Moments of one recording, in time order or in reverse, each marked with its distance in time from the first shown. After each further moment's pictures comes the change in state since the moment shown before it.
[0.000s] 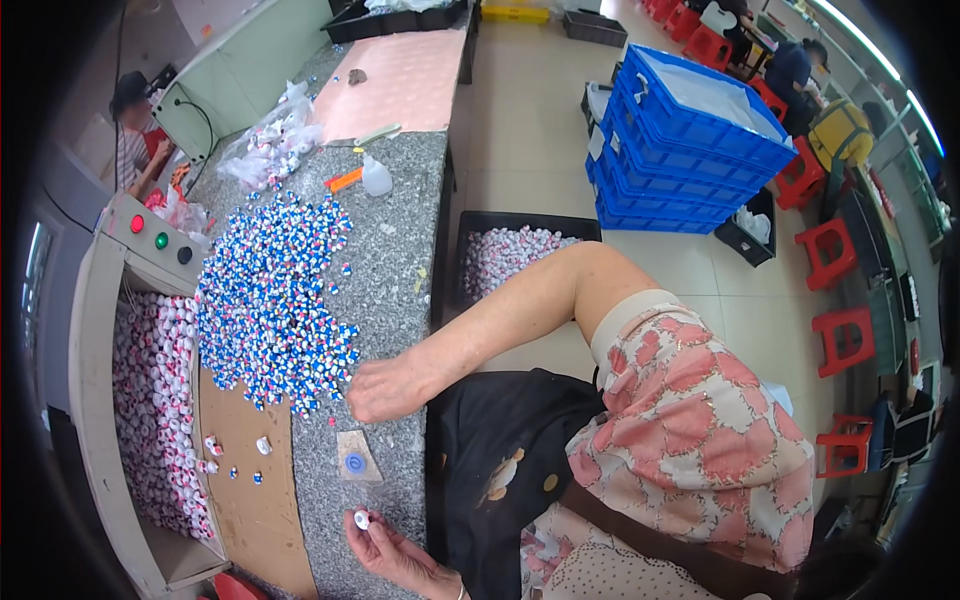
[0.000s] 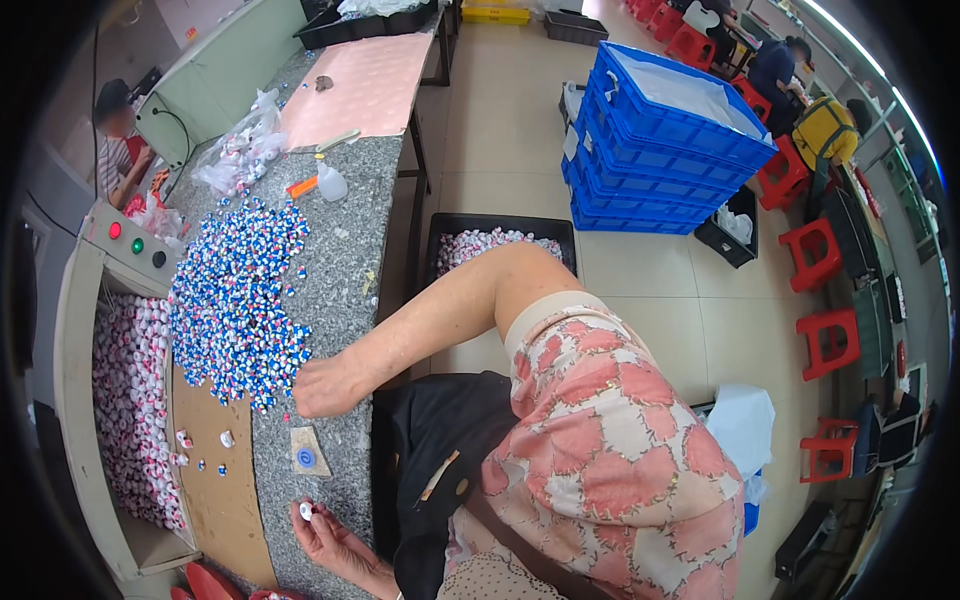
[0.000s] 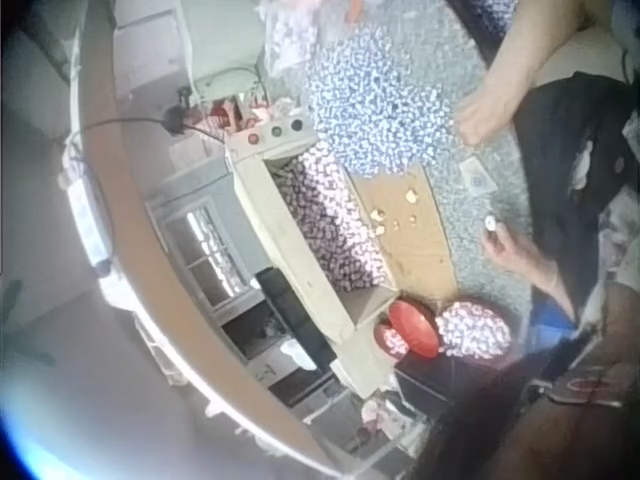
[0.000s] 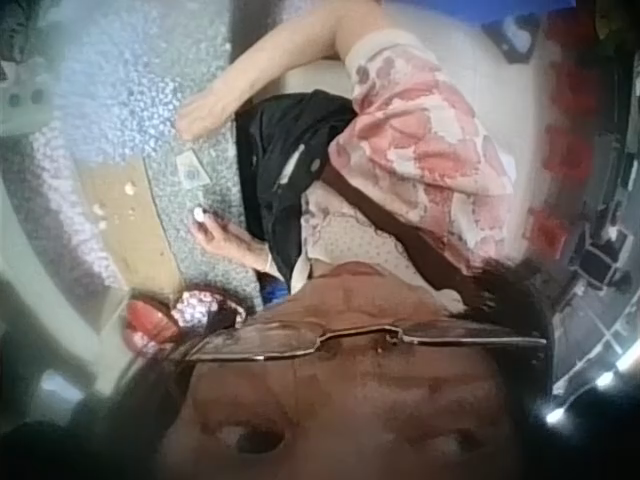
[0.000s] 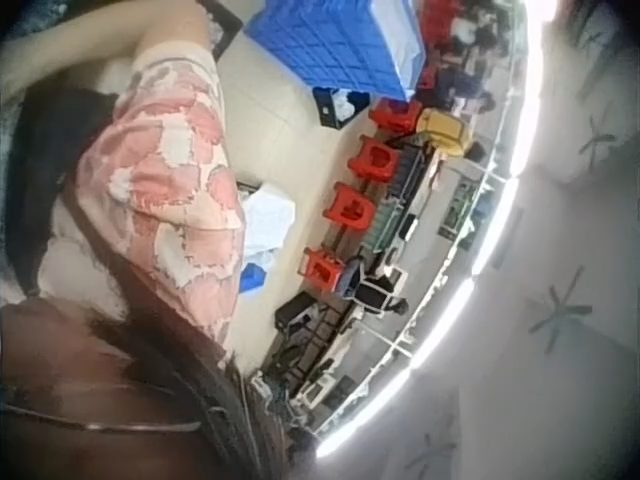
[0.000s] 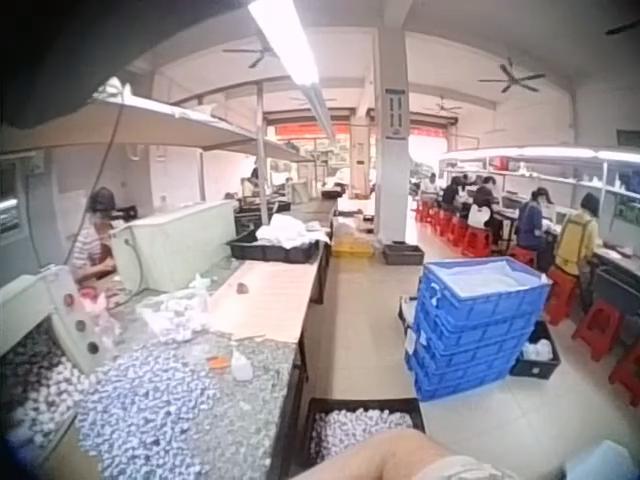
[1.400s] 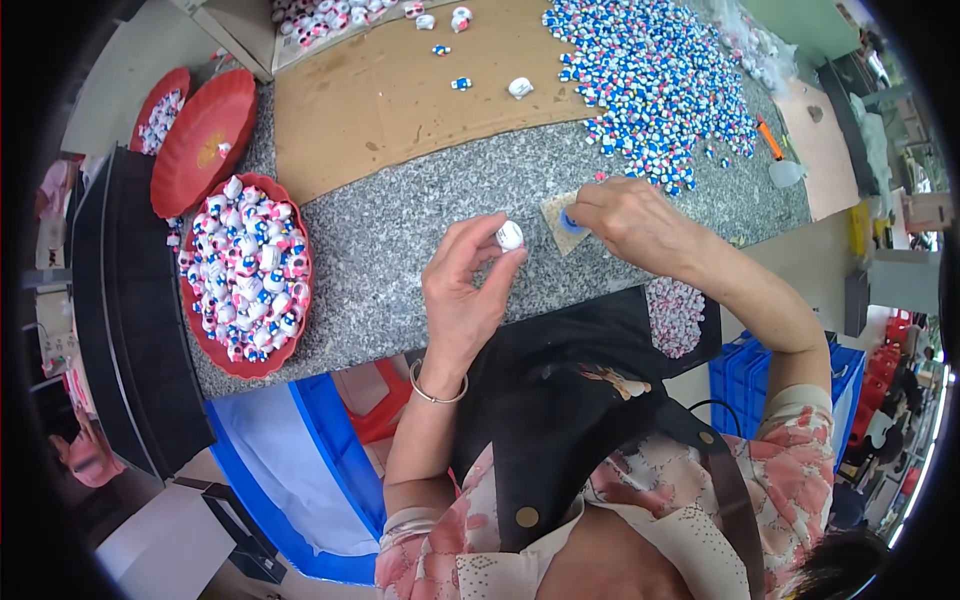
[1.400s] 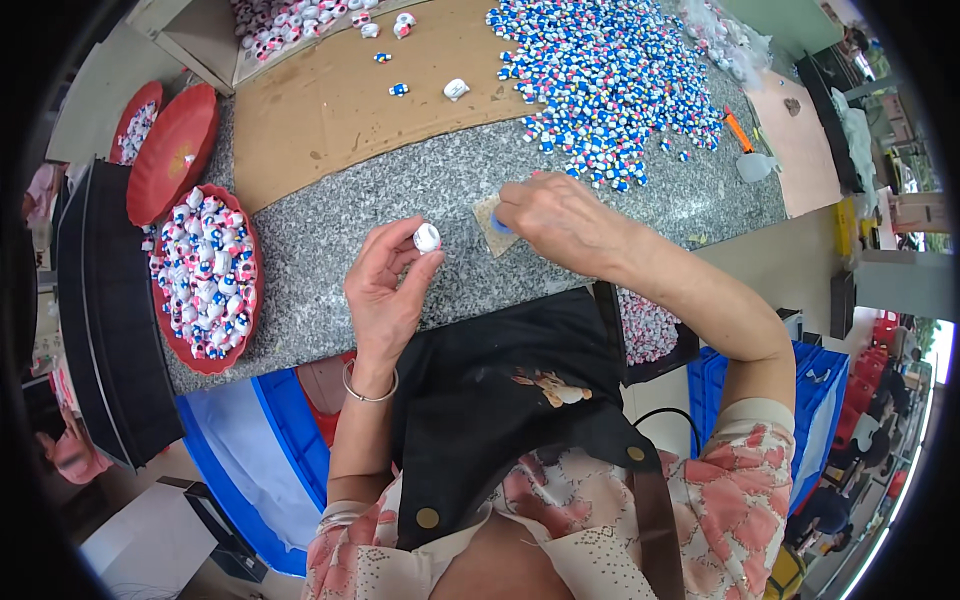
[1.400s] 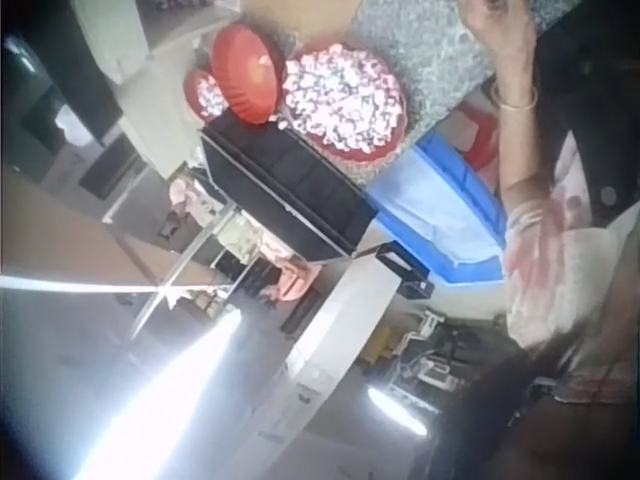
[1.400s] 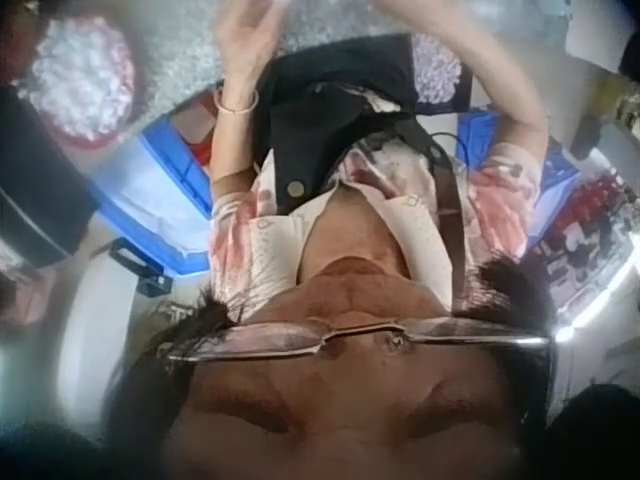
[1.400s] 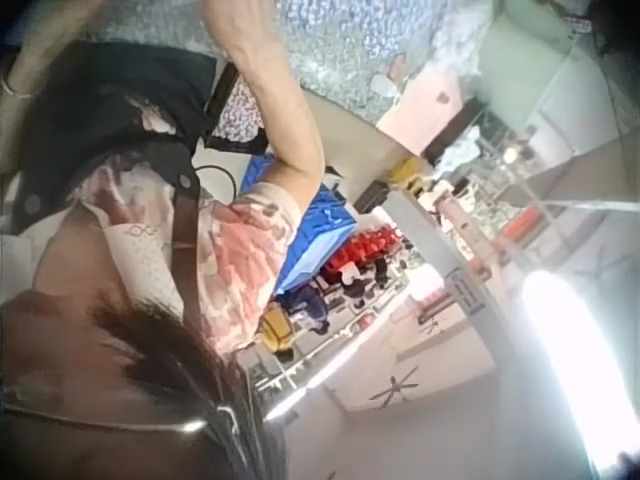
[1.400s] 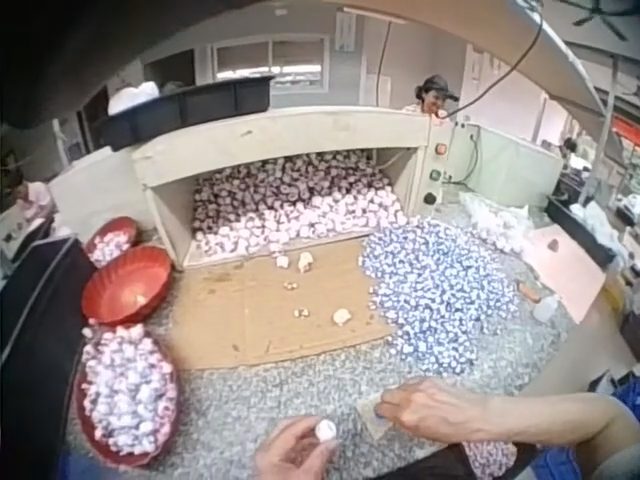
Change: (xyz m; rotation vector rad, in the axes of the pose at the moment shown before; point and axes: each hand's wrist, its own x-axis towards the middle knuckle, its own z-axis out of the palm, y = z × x) left_hand 0.017 -0.011 -0.012 0.172 0.159 0.321; right_hand 0.080 -0.038 -0.024 0.032 -0.343 -0.265
